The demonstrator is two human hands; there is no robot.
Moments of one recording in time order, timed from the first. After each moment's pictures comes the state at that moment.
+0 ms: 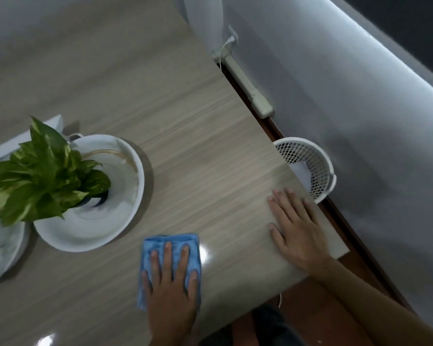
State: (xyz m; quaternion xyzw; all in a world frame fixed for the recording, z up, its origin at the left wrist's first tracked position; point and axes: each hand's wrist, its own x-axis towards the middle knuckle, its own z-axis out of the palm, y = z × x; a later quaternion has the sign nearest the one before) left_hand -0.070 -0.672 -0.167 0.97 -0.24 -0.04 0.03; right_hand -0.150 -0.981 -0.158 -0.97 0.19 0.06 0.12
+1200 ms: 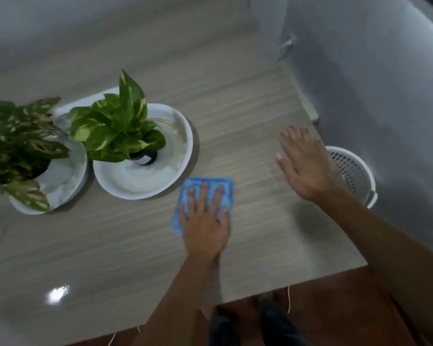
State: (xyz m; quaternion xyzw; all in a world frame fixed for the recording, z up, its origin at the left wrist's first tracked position) left_hand -0.023 -0.714 -0.180 0.98 -0.17 0.00 0.08; right_hand -0.024 -0.996 -0.118 -0.97 0.11 -0.06 0.22
